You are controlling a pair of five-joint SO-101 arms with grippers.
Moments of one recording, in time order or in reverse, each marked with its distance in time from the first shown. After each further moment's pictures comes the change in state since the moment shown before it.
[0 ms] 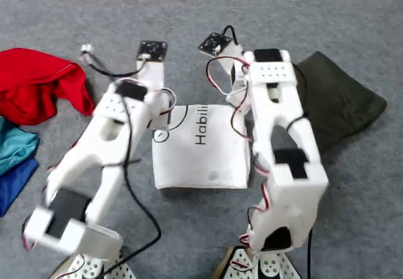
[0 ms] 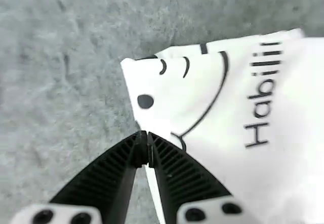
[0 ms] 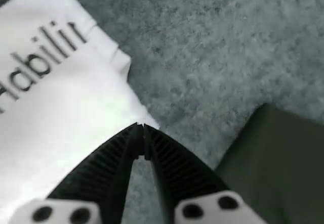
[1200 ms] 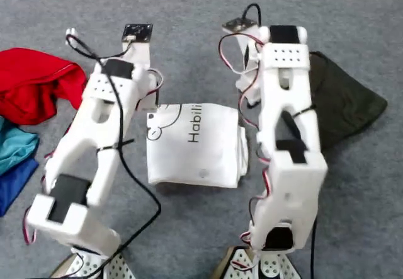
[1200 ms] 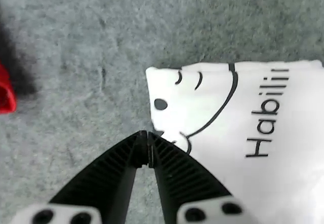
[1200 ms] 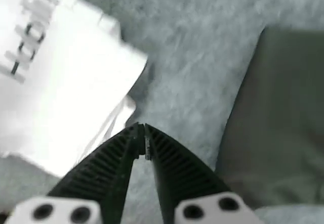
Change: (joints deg) left arm -6.3 1.5 -11.3 9.3 -2.5; right arm 3.2 2.7 -20.7 27.2 -15.2
